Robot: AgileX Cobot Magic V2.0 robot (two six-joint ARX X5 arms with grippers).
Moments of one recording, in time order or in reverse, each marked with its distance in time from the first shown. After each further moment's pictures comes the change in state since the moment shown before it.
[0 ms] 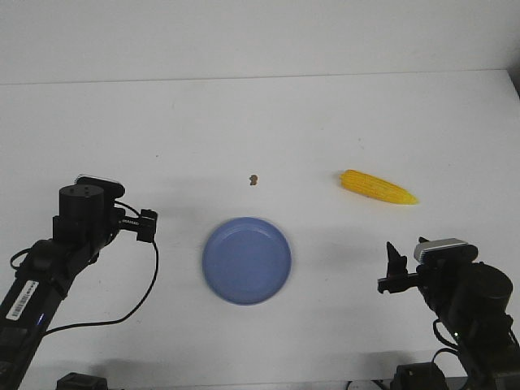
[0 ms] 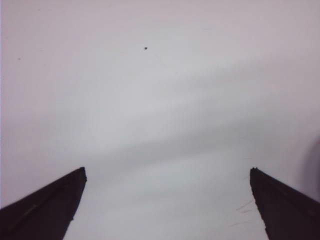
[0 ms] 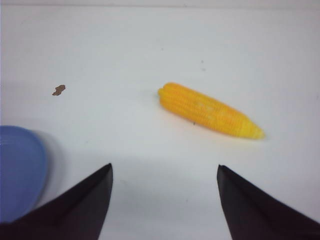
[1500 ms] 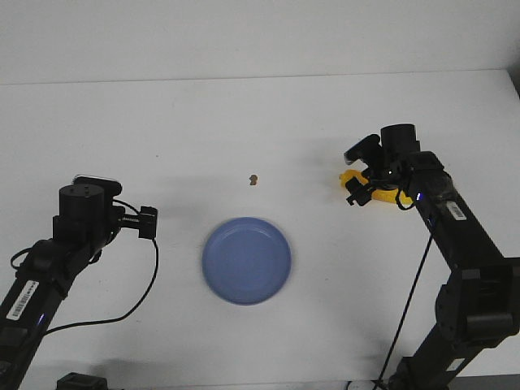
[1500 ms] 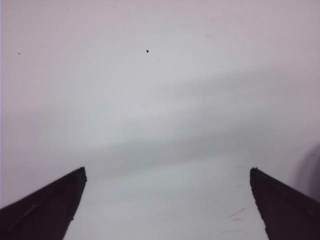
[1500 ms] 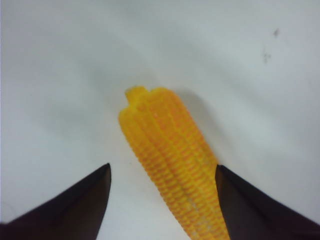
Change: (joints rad) left arm 0.000 0.000 0.000 0.013 0.003 -0.071; right arm -0.037 1.220 0.592 0.027 -0.012 -0.550
